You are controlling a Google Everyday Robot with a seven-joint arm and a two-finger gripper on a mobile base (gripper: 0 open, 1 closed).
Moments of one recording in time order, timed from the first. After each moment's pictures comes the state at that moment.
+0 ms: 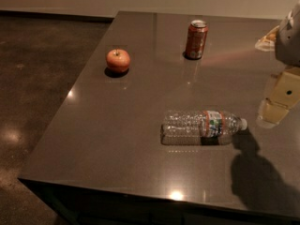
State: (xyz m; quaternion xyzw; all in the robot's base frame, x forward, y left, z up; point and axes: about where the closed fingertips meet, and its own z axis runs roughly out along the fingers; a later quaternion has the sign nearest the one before) arm 0.438 -0.217 0.976 -0.60 0.78 -0.03 0.16
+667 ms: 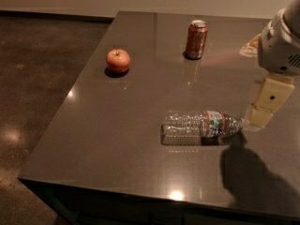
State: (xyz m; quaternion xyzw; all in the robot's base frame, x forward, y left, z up) arm 0.444 -0.200 0.960 -0.62 0.76 -0.02 0.16
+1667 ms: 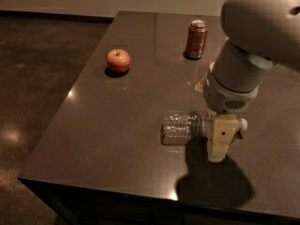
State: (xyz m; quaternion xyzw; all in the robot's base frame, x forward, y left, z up) arm 0.439 -0.136 0.867 -0.71 0.70 -0.02 0.09
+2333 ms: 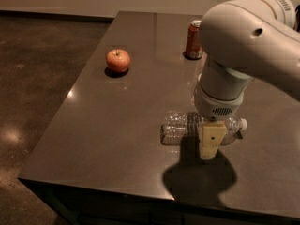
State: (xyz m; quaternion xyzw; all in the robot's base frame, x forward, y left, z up) arm 0.443 -0.131 0.838 -0.70 0.71 -0.03 0.06
